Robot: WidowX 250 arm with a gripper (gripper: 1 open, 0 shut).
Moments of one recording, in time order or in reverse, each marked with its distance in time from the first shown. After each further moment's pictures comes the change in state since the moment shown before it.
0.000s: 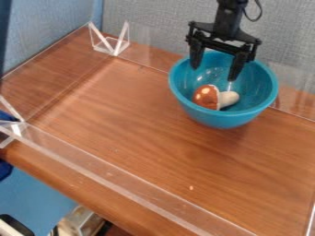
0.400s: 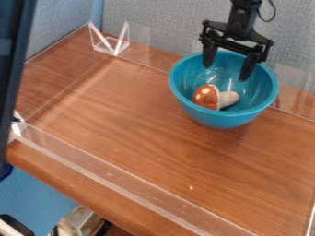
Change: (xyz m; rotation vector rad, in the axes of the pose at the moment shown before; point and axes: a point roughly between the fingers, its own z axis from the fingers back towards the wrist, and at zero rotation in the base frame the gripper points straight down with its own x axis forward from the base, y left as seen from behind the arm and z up) arm 0.009 -0.019 0.000 0.003 0.002 -0.111
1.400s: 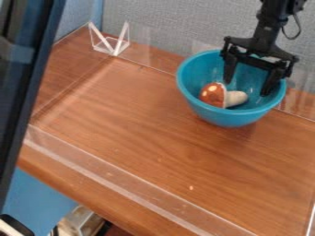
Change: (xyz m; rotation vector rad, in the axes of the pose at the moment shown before) arm -0.001 -0.027 -0.009 0.006 -0.001 0.116
